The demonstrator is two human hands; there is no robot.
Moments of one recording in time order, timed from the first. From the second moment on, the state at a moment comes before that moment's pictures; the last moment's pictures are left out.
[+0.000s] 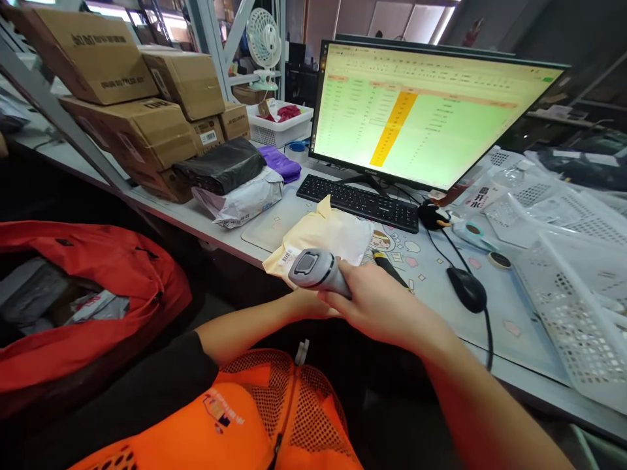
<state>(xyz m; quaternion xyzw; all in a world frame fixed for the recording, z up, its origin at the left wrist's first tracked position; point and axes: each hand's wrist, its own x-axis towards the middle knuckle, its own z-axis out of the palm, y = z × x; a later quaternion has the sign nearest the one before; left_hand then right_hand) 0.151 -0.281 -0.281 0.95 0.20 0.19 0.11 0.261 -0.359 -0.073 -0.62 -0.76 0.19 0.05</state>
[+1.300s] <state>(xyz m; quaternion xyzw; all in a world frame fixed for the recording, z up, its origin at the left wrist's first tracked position) 0.043 -0.263 -0.232 0.62 0.38 0.45 0.52 0.263 -0.358 -0.166 -0.61 -0.67 0.28 0.32</state>
